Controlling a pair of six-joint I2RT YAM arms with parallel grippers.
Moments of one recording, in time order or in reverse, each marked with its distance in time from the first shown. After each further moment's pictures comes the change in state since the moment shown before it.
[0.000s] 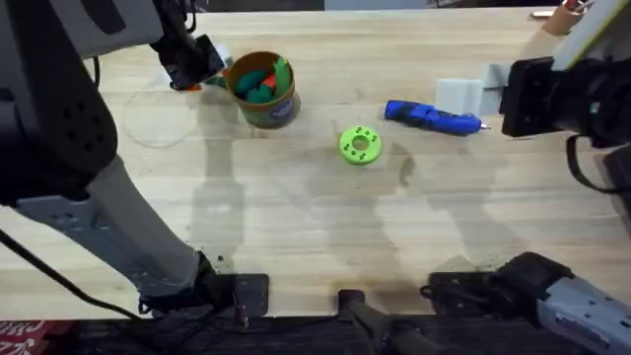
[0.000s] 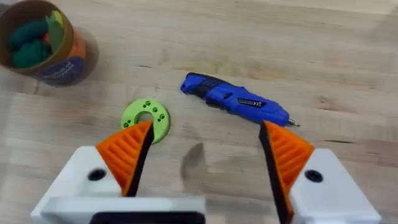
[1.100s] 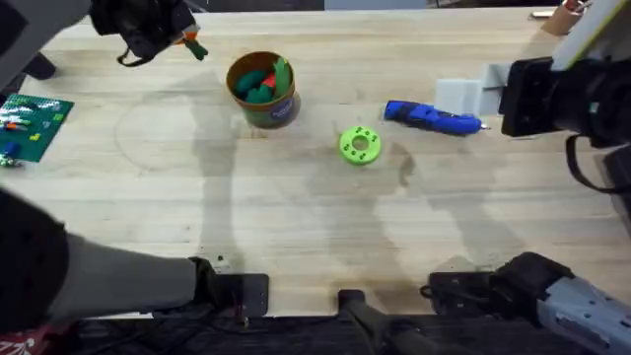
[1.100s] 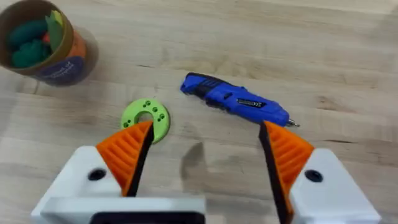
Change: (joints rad) left arm 0.015 -0.353 -0.005 -0.124 0.068 0.006; right arm 0.000 0.001 0.000 0.000 0.000 0.000
